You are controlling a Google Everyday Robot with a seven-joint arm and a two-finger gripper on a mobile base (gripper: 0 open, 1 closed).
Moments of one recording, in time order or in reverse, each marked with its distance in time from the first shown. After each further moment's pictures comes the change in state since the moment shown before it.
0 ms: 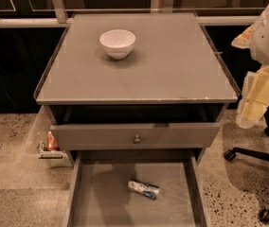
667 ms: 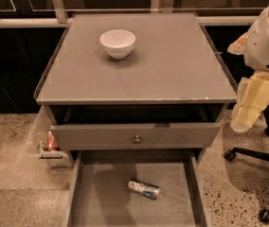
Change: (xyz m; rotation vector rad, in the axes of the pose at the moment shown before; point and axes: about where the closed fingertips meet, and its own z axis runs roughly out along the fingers) arm -0.001 0.002 0.014 -0.019 0.000 0.005
